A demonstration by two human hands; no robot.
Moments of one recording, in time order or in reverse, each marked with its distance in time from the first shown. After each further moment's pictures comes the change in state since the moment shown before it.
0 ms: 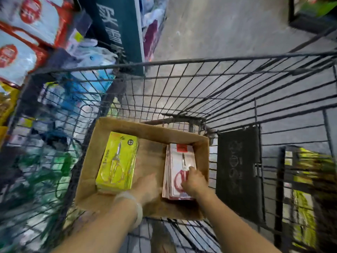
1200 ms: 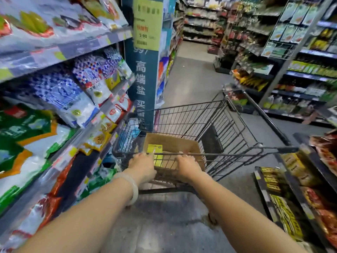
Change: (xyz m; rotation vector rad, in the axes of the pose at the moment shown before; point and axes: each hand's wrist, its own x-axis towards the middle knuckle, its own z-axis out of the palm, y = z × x) left_hand -0.415 -0.200 0.116 0.269 0.725 0.237; right_hand -0.468 -0.020 0.156 -0.309 0.627 -0.470
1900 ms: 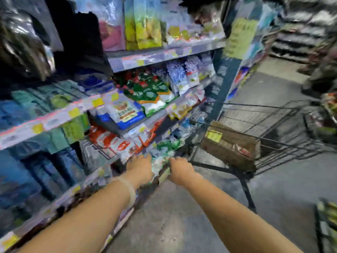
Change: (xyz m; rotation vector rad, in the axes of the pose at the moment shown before) left_hand -0.408 -0.133 0.107 -0.130 0.116 -0.464; right_hand -0.312 -0.195 0.117 -0.187 -0.064 -0.553
